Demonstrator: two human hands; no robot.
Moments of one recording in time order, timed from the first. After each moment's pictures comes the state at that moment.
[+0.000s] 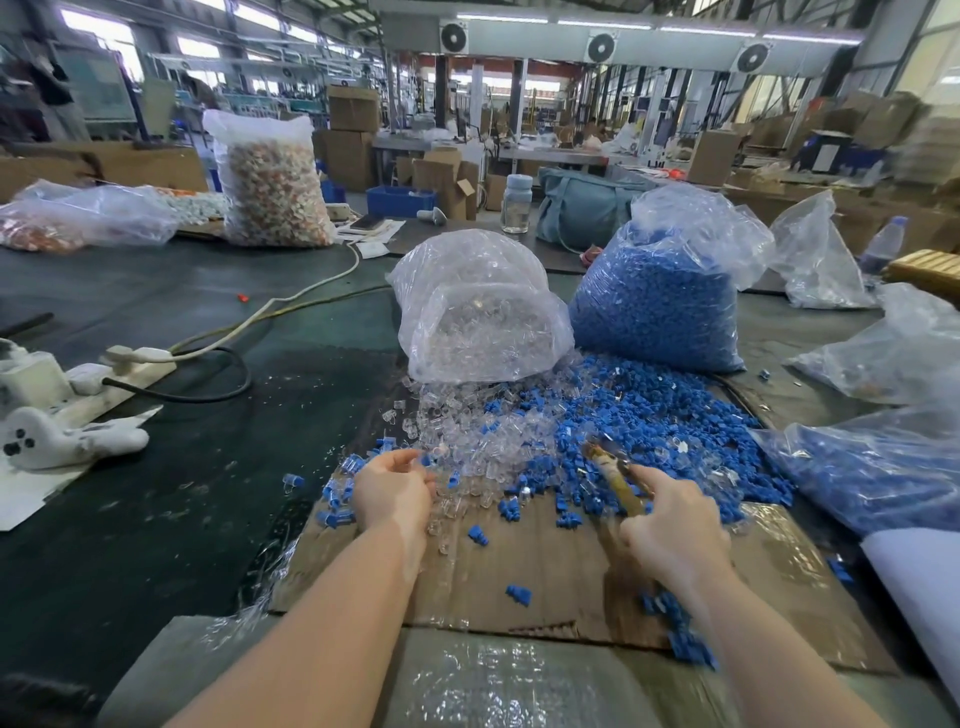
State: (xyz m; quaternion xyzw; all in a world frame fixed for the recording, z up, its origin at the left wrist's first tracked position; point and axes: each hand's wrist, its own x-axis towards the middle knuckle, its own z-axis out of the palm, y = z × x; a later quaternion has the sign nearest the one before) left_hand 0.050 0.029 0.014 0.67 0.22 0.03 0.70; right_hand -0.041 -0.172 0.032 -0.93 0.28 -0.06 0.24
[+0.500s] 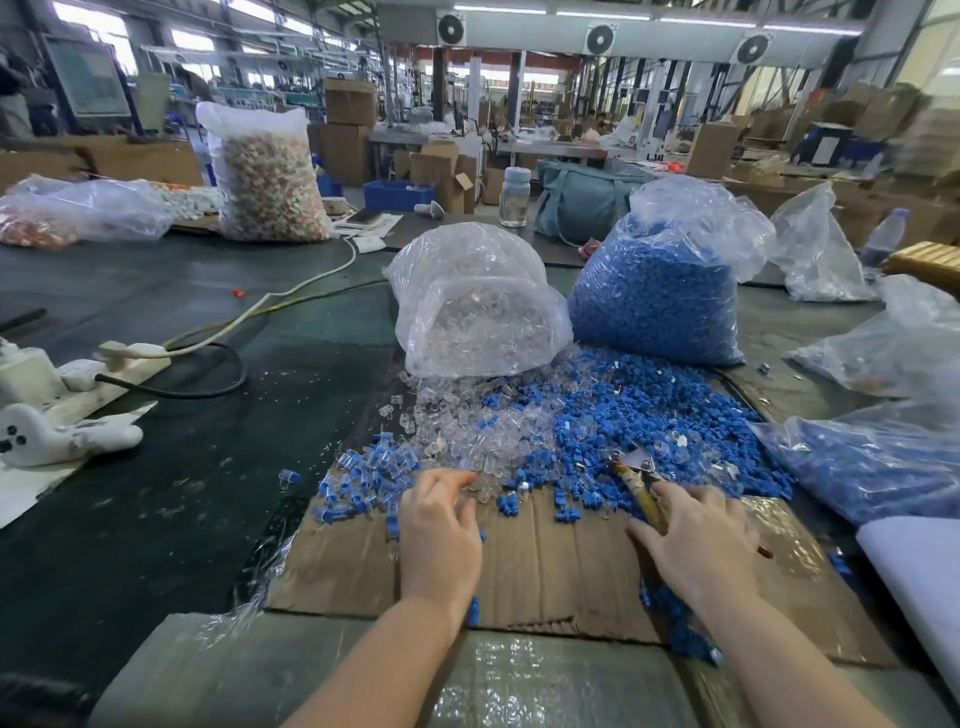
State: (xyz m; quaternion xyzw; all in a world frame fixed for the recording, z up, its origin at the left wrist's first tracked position) left_hand 0.001 0.009 -0.008 0.87 -0.06 0.13 0.47; right_hand -0.045 -0.202 0.001 -0.96 0.27 -0.06 0.02
